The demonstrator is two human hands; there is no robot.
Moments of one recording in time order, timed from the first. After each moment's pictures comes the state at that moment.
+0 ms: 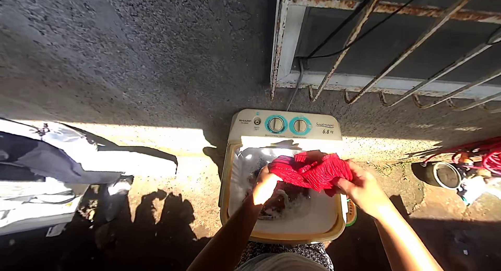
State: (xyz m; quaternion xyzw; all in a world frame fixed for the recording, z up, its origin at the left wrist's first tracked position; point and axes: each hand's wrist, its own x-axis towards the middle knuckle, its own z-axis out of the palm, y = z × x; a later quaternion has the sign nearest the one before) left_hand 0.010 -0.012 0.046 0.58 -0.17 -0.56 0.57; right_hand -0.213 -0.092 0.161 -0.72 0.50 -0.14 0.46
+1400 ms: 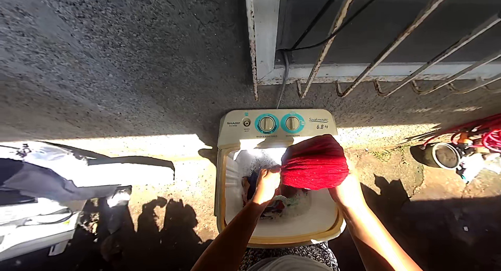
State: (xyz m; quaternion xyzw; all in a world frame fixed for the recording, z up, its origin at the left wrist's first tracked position) left_hand -0.001 -0.021 0.039 0.58 -0.23 -0.51 0.60; right_hand -0.166 -0.084 0.125 -0.56 0.42 -0.46 0.55
